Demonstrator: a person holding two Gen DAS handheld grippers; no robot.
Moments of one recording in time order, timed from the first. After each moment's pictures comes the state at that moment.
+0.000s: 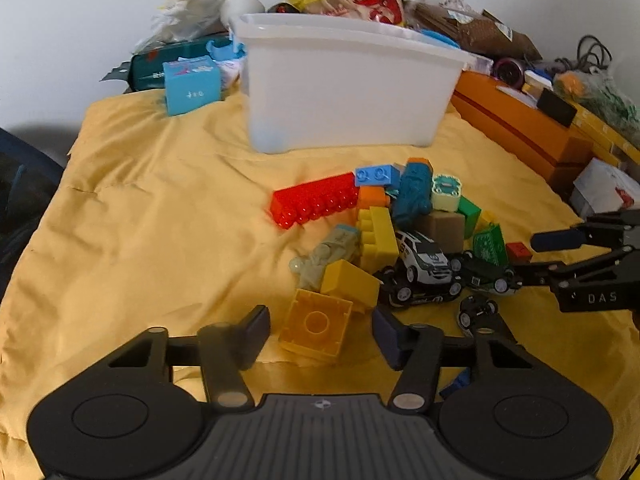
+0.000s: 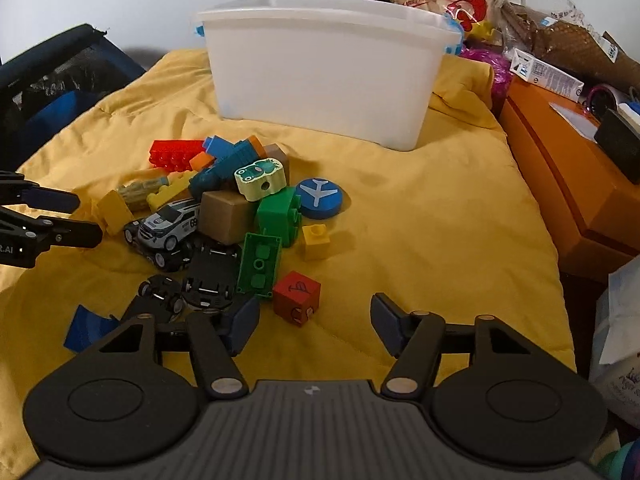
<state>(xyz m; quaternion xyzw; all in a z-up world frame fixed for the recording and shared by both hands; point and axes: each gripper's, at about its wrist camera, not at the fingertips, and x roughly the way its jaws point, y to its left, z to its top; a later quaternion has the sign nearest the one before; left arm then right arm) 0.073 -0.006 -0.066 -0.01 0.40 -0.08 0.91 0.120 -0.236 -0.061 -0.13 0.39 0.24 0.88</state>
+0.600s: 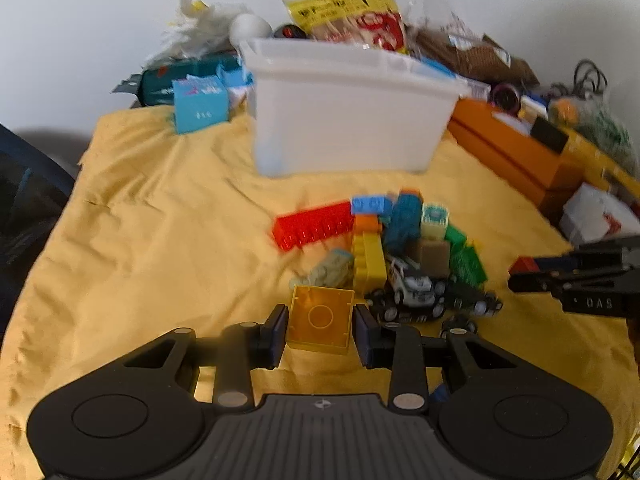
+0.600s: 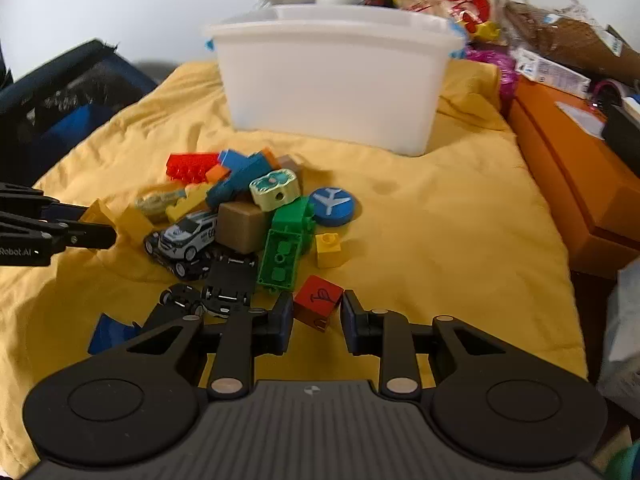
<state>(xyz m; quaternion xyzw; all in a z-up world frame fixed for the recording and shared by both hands) 0.058 -0.001 -0.040 -0.04 0.37 -0.07 0.93 0.115 -0.243 -0.052 -0.10 0.39 0.26 0.88</state>
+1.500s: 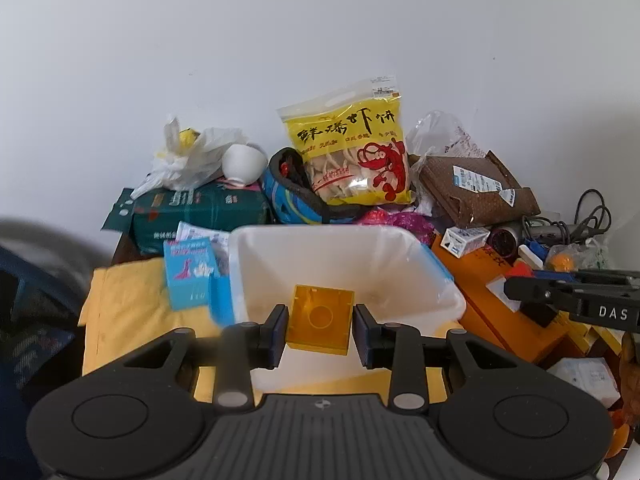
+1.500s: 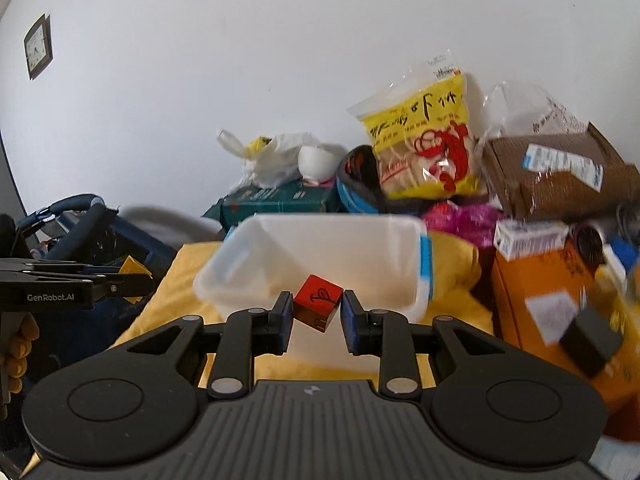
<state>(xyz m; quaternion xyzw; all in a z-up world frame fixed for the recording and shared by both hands) 0.179 0.002 0.124 -0.06 0.30 -0.07 0.95 0.200 -0.236 0.115 0.00 0.28 0.27 0.92</state>
